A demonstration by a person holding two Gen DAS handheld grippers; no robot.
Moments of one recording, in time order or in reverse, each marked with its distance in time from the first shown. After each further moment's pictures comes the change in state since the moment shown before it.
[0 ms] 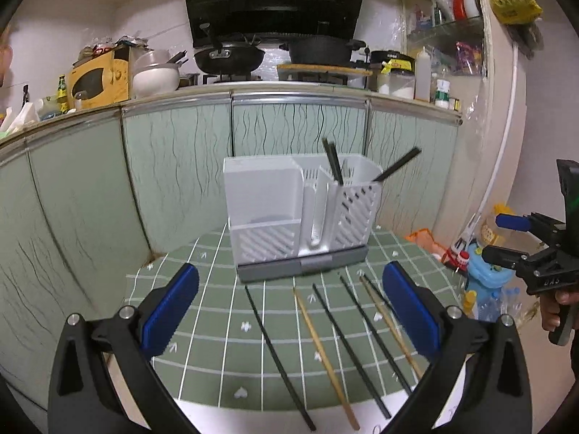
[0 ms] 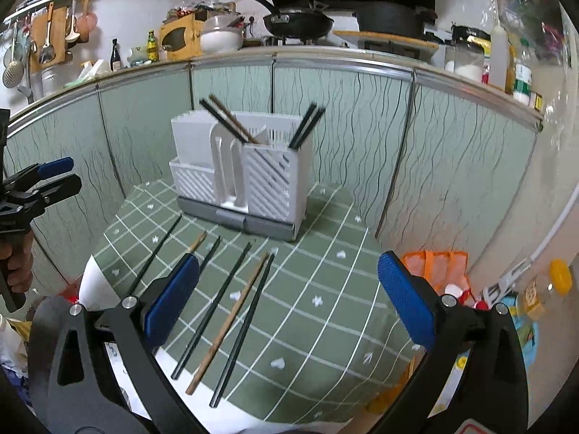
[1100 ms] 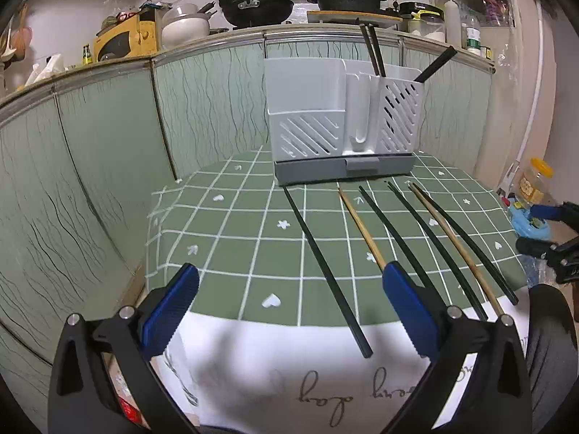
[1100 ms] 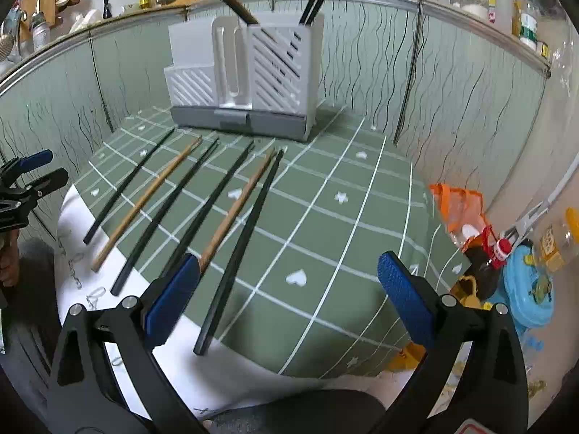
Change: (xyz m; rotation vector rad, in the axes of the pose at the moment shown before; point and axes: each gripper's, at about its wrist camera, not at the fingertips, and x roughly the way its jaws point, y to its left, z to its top) left arm 0.019 0.013 -0.103 -0.008 0.143 0.137; right arm 0.051 0.016 -0.097 0.021 0.175 -0.023
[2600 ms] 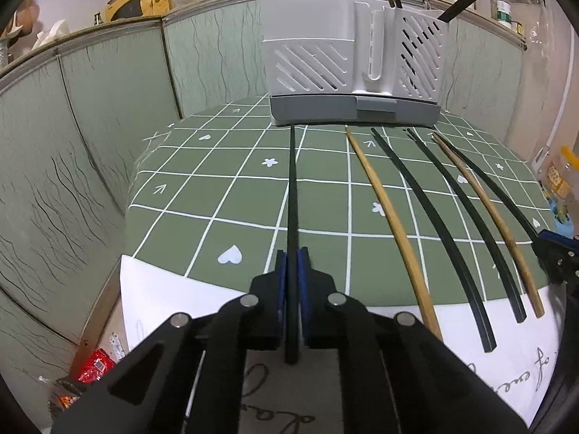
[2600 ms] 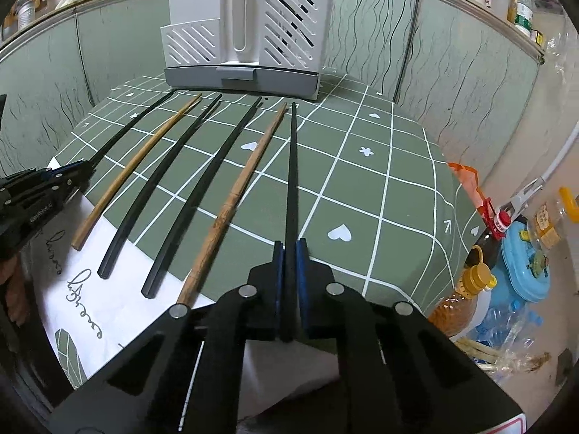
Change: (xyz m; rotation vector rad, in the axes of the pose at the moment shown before) left arm 0.053 -0.028 -0.030 -0.050 0.139 0.093; right arm 0.026 0.038 -0.021 0.003 0.048 -0.086
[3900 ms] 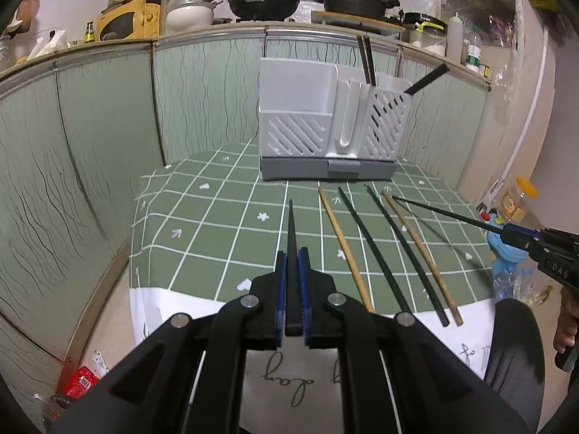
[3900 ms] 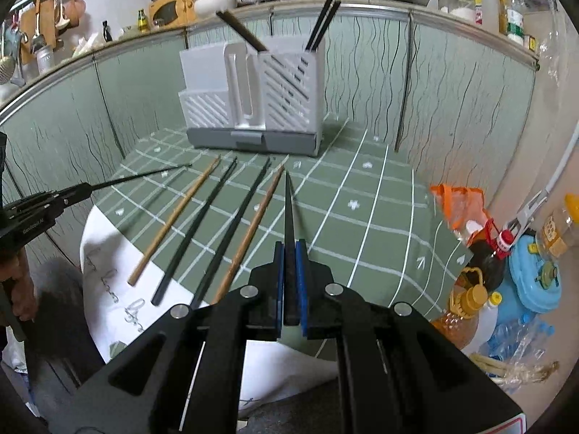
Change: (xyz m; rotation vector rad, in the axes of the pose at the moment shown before) left arm -0.074 0.032 0.026 -0.030 -0.111 -0.166; right arm -0.068 -0.029 0.028 0.052 -0.140 0.116
